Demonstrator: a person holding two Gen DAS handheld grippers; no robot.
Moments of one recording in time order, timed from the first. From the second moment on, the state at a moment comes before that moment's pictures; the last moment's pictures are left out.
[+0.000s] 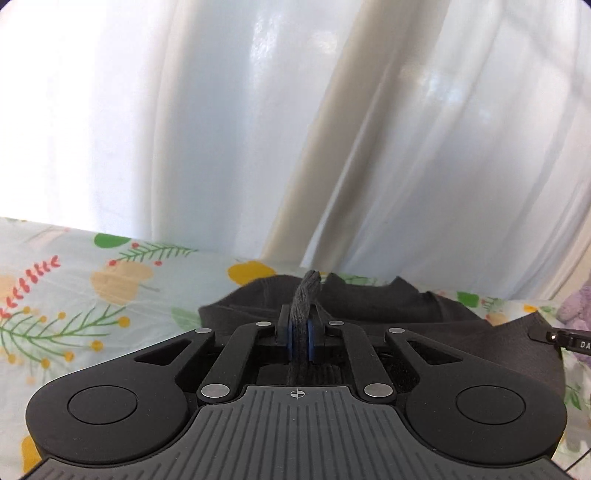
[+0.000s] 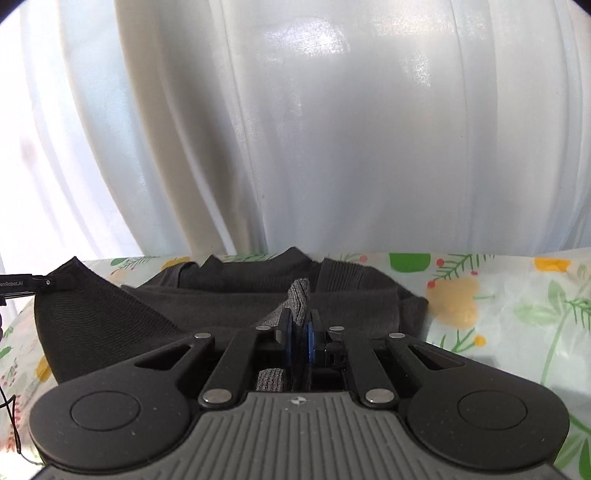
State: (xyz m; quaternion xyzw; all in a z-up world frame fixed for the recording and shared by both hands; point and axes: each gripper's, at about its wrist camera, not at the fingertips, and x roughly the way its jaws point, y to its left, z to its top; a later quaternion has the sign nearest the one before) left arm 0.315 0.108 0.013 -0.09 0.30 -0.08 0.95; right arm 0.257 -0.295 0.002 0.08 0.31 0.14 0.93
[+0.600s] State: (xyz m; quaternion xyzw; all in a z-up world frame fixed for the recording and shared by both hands) left arm 0.336 0.089 -0.043 -0.05 0.37 -0.10 0.92; right arm 0.314 -0.288 -0.068 0.07 0.40 0.11 0.91
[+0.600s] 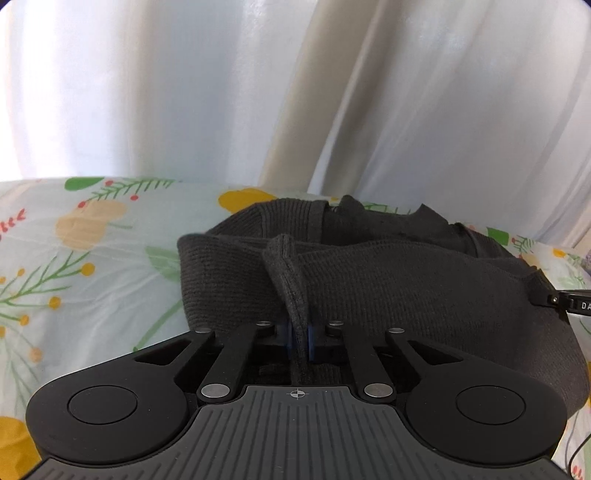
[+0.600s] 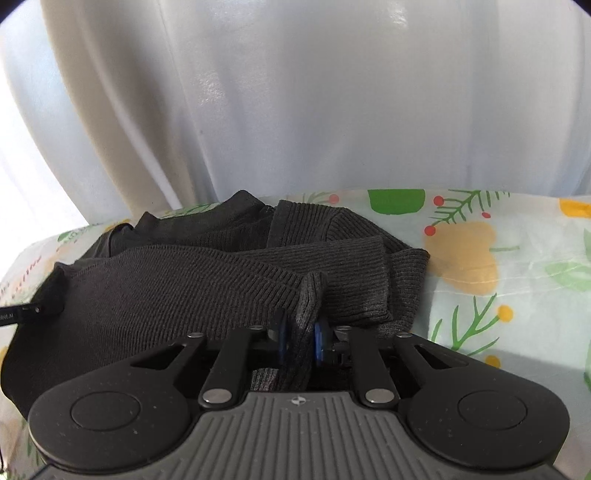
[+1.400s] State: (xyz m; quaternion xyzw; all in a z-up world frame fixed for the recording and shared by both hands) left arm 0.386 0.053 -0.048 -0.01 0.34 -0.03 0.94; right arm 0.352 -0.270 -0.057 0.02 0.34 0.08 0.94
